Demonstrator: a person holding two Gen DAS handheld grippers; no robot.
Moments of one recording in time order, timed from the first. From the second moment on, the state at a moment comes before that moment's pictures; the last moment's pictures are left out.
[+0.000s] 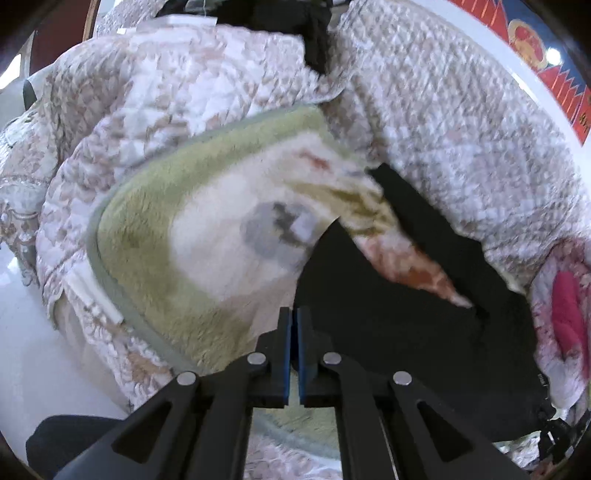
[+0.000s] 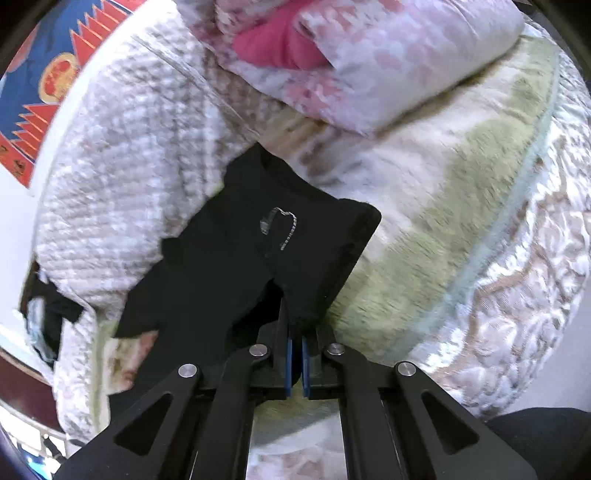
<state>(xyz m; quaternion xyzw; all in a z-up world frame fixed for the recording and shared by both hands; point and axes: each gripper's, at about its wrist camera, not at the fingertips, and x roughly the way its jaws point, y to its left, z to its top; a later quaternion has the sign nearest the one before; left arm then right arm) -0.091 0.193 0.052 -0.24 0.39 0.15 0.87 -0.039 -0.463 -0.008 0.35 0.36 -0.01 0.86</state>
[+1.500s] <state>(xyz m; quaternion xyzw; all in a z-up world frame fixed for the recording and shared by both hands) 0.003 0.123 0.030 -0.08 0.42 0.12 0.89 0.009 -0.418 0.025 0.12 0.34 -0.05 0.93</state>
